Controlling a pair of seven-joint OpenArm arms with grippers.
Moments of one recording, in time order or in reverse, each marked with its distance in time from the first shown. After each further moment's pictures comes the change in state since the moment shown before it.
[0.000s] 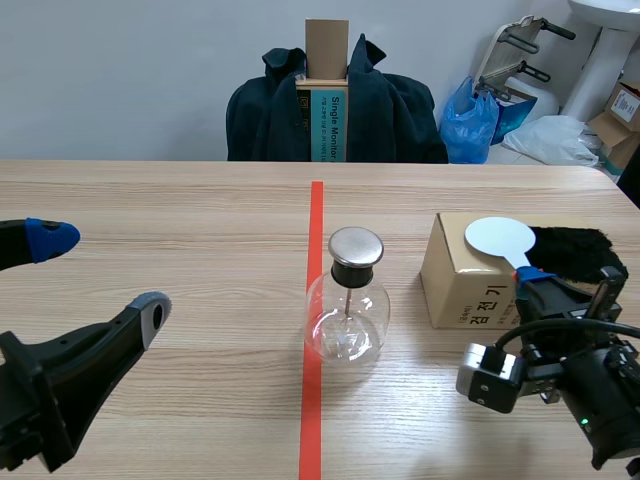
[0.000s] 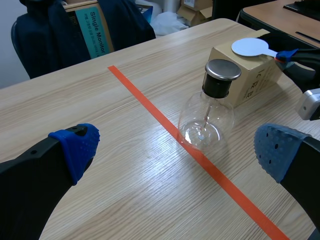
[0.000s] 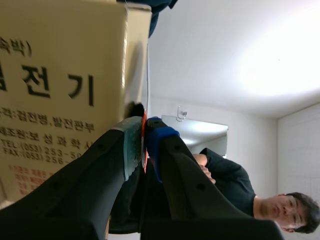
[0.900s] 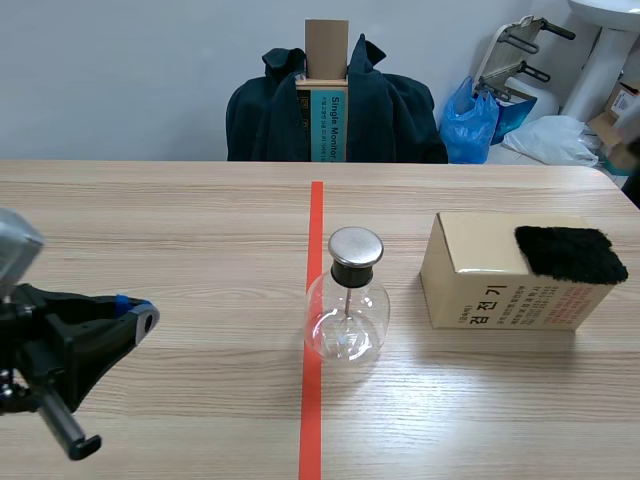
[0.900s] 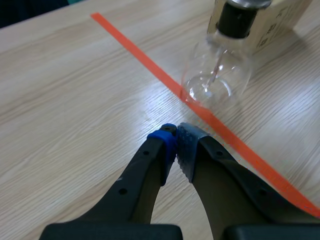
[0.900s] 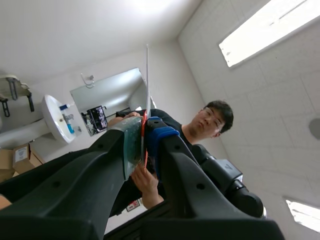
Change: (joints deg) left arm -17.4 -3.8 12.8 -17.9 1.3 -0.7 5.0; right arm -11.5 4.4 15.5 41.0 18.0 -1.2 -6.4
